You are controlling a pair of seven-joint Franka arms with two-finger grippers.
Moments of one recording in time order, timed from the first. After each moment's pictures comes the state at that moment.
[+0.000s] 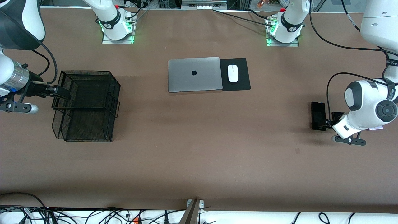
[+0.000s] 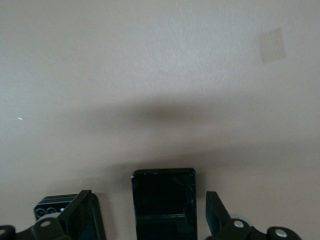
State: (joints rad) left arm 0.21 0.55 -0.03 -1.83 0.12 2.31 0.25; right arm 0.05 0.18 -0.02 -1.57 -0.02 1.68 0.12
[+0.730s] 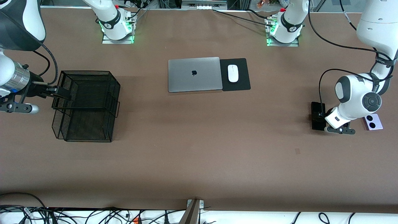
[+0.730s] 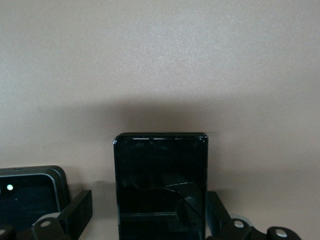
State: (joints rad) left arm 0.25 0.53 -0.03 -2.02 0.12 2.48 0.22; right arm 0.05 0.18 -0.02 -1.57 -0.02 1.68 0.12
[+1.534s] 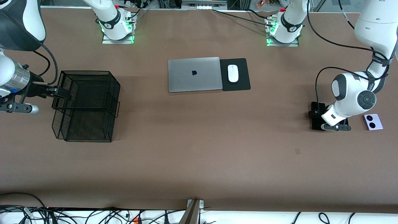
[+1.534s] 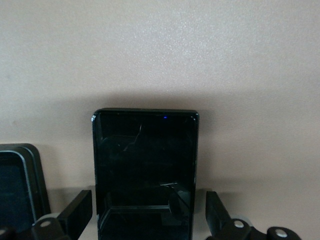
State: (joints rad) left arm 0.25 0.53 -0.03 -2.07 0.12 2.50 0.18; right arm 0.05 0.18 -0.02 -1.57 -0.02 1.68 0.12
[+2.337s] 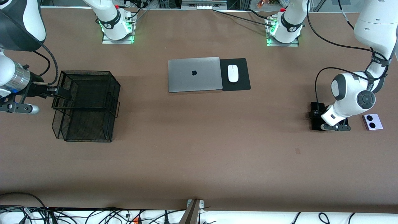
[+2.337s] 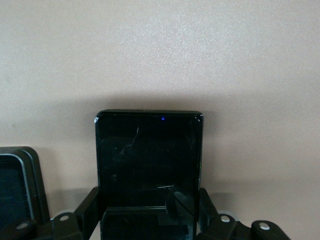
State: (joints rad) left arm 0.25 0.53 -0.03 -2.07 0.12 2.51 0.18; right arm 0.05 0.18 -0.02 -1.57 -0.02 1.68 0.12
